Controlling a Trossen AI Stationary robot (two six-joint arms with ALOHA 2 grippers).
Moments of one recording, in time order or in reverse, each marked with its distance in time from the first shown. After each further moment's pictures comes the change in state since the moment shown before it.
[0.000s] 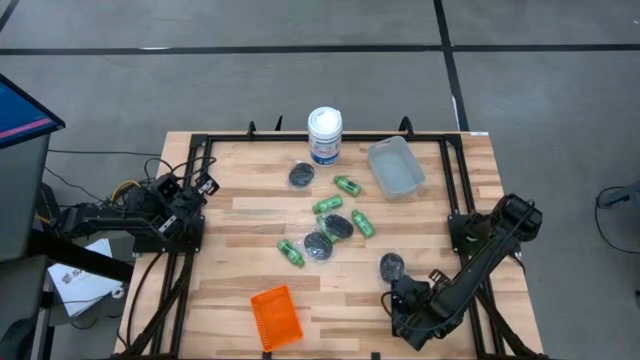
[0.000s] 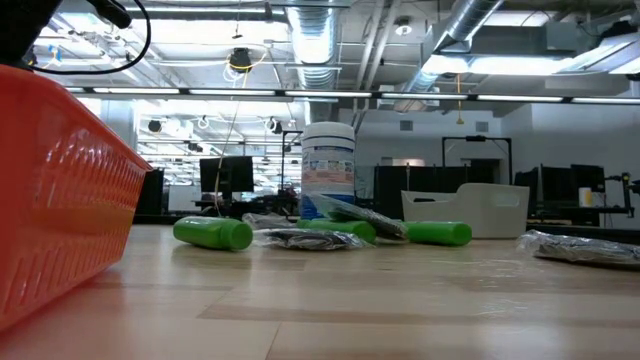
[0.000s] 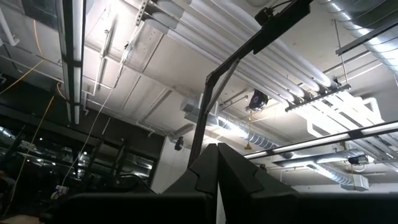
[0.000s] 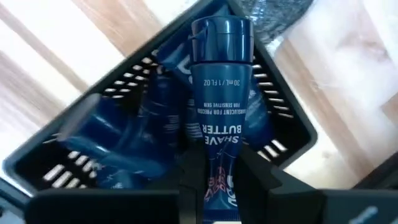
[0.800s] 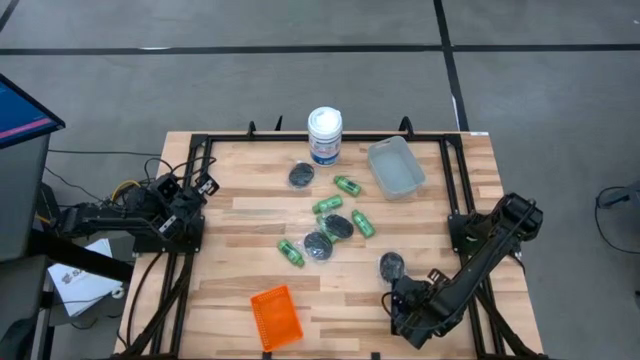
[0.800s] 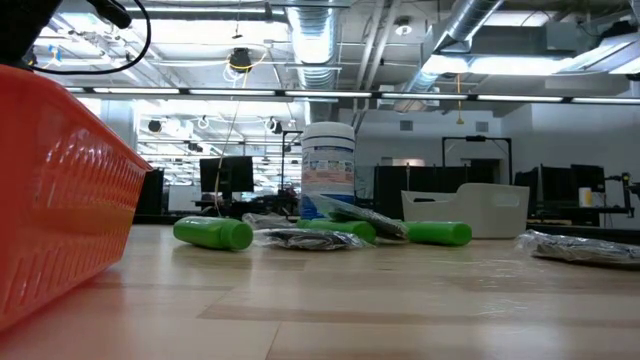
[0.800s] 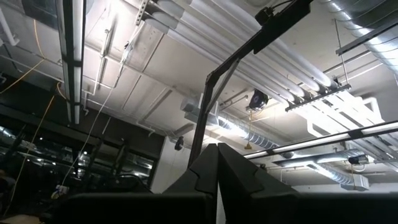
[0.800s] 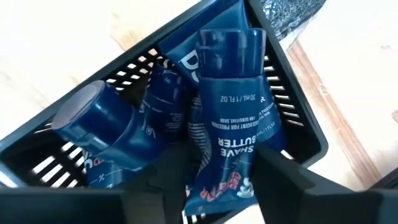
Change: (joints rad) left arm 0.000 0.000 0.000 0.000 0.000 0.000; right arm -0.004 -0.013 -0.045 0.050 -0.004 -0.030
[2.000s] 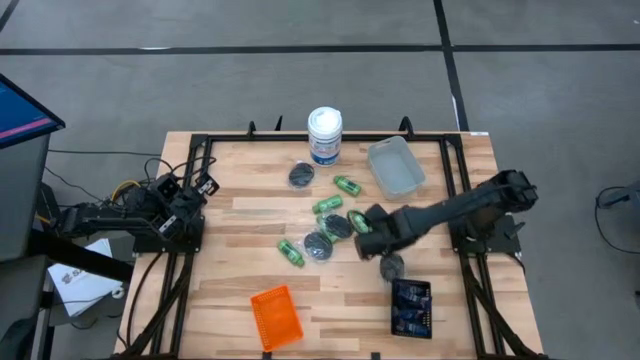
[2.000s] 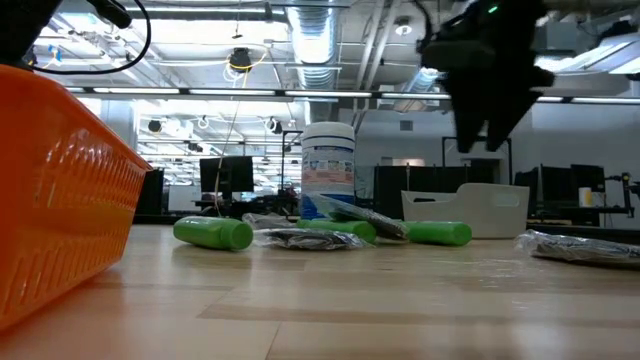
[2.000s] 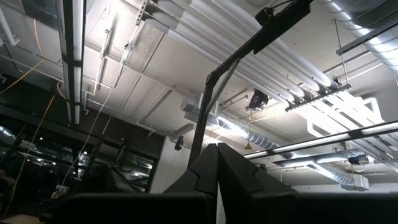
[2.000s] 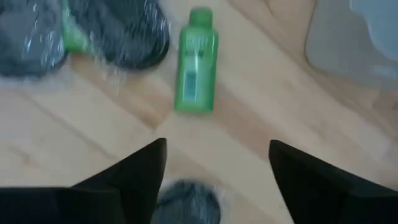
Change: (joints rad) left arm 0.000 0.000 0.000 0.000 0.000 0.000; right arm -0.571 -0.119 0.001 -0.014 0.272 -0.371
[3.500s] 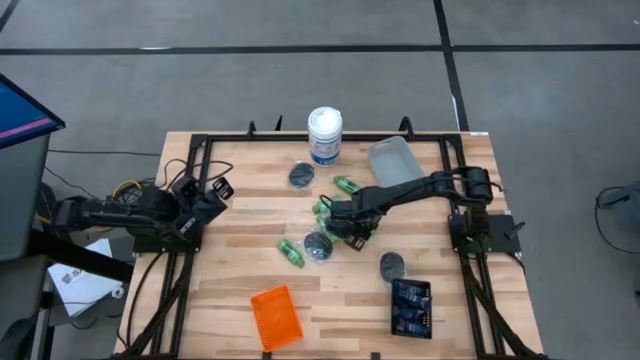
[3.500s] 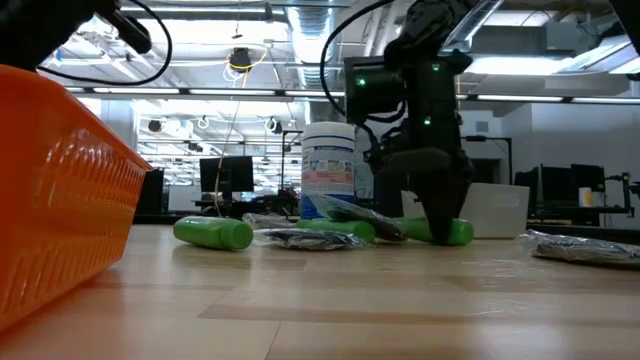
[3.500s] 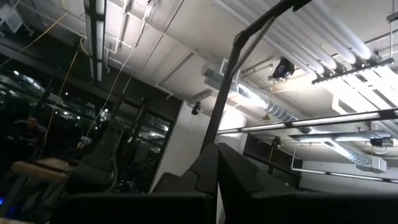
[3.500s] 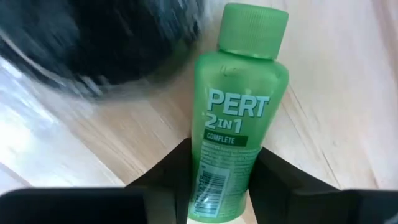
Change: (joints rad) left arm 0.000 0.204 0.000 0.004 0.000 0.000; right arm -0.306 0.285 -0.003 0.225 -0.339 -0.624
